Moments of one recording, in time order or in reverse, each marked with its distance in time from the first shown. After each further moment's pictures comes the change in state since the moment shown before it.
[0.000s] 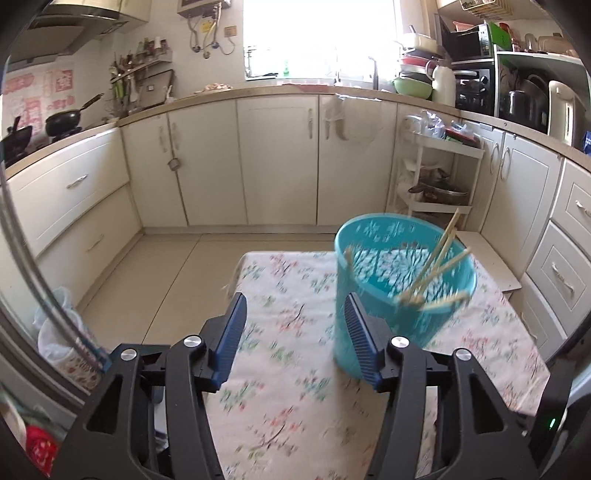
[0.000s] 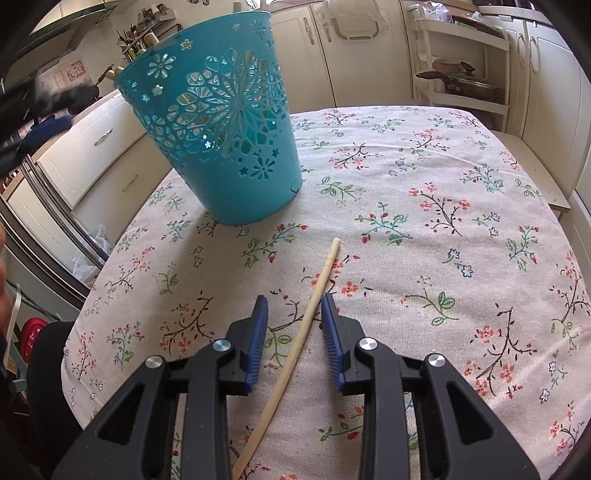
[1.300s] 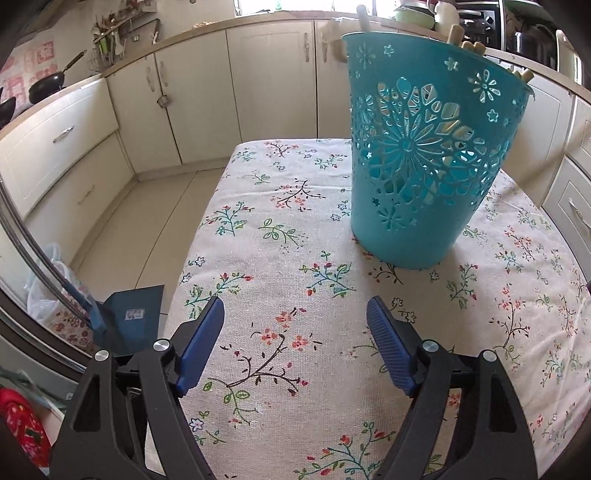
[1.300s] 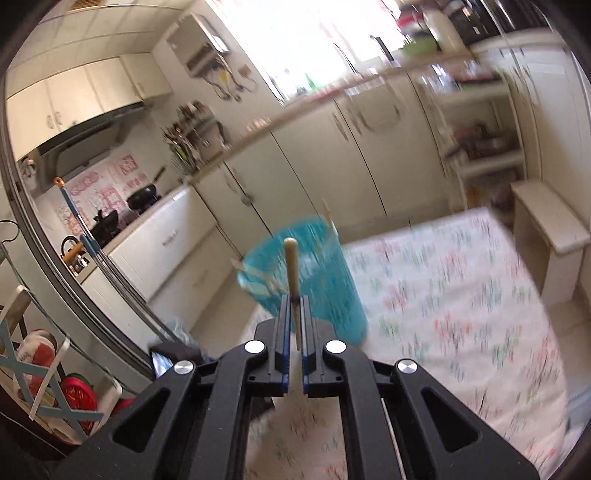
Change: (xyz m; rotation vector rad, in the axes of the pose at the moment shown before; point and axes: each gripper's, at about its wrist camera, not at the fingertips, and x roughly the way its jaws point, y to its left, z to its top) left arm 0.075 0.000 -0.098 0.036 0.234 0.002; right arm -0.141 0.011 0.087 0.084 -0.366 0.273
